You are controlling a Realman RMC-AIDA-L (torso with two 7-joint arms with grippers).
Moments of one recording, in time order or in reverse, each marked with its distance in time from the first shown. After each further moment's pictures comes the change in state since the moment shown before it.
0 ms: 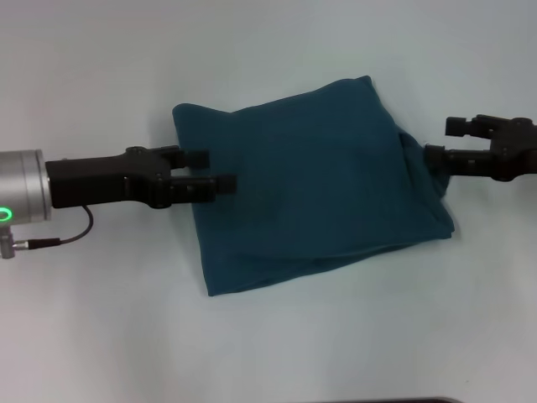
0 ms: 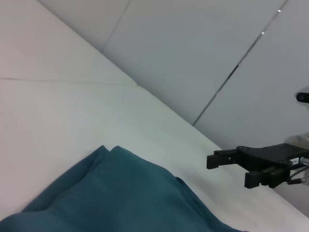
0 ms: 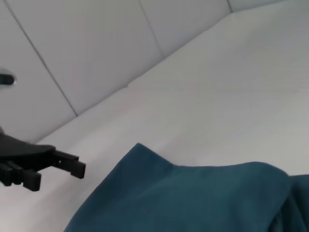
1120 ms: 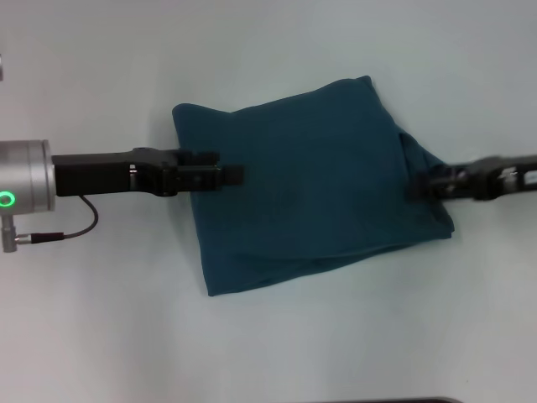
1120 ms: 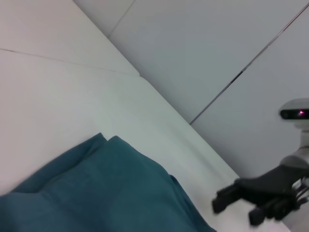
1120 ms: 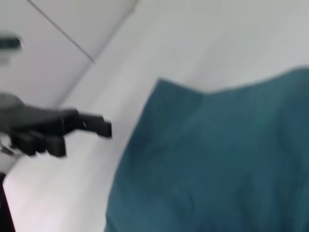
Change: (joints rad) left arm -0.032 0.007 0.002 -0.008 0.019 0.017 -0.181; right arm 0.046 -0.038 -0.240 -0.002 -0.010 -0.031 0.393
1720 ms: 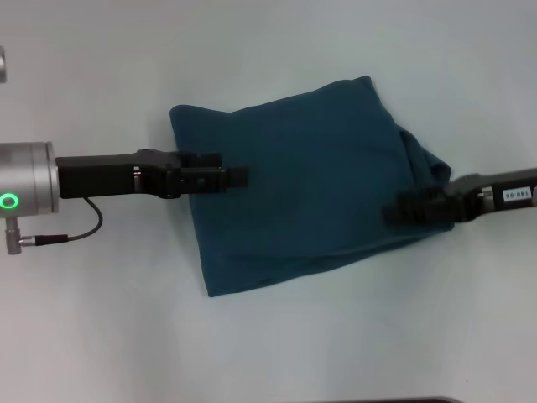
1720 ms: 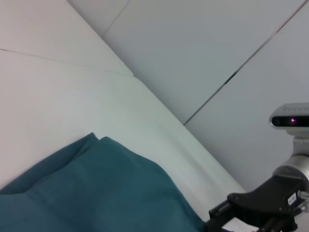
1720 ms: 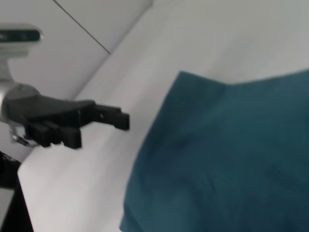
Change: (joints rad) left arm -0.001 -0.006 0.002 0.006 -0.005 0.006 0.001; right arm -0.014 0.030 -0.108 -0.033 0.037 0.010 0.034
